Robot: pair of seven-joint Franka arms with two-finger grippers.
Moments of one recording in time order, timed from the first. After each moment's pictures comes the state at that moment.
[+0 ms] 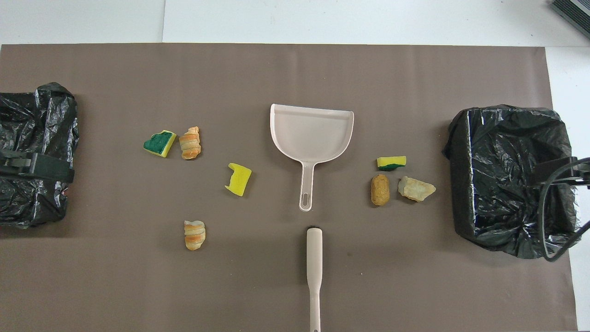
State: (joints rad) left arm 0.02 -0.07 -0.12 -1.54 -0.03 1.43 0.03; right arm 0.02 -0.11 -0.06 -1.63 -0.02 1.47 0.03
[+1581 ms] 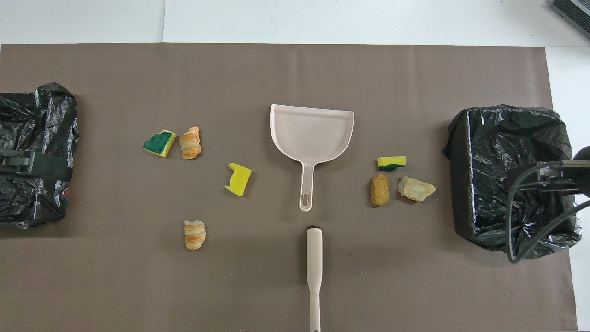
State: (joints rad) left arm 0.02 -0.07 -0.12 -1.54 -0.03 1.44 0.03; right arm 0.10 -0.12 -0.04 -1.68 -0.02 1.50 0.18
